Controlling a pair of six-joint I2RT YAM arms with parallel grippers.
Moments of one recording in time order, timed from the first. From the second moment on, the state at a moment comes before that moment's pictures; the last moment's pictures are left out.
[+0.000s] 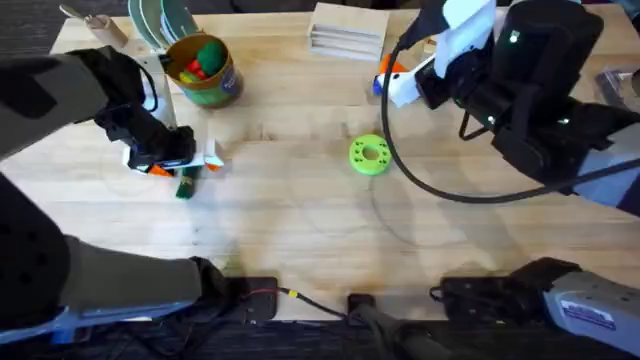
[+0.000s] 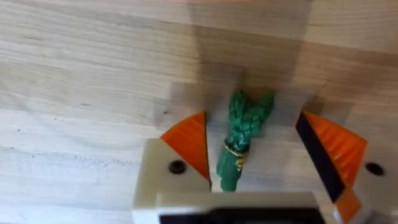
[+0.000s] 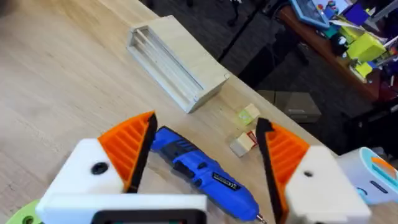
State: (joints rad) left arm 0.37 1.59 0.93 -0.86 0.01 0.20; right arm 0.40 1.23 0.65 0.27 0.10 -0.43
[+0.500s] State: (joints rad) left arm 0.36 1.59 0.98 -0.94 0.04 0.21; right arm 0.40 1.23 0.65 0.27 0.10 -0.43
